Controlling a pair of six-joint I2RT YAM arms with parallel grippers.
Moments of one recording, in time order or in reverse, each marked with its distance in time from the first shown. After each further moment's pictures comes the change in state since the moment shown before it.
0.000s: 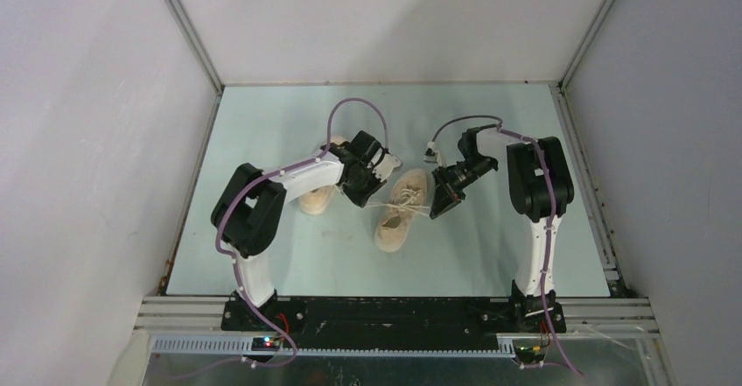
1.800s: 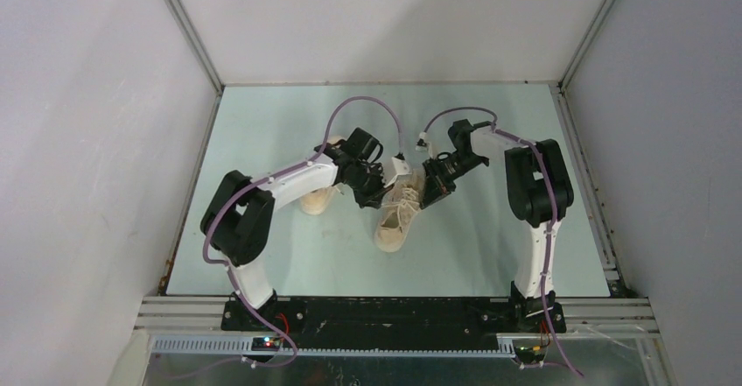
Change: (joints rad) left arm -0.019 -0.082 -0.017 0.032 0.338 0.294; right arm 0.058 -0.038 0.034 0.237 0.018 0.198
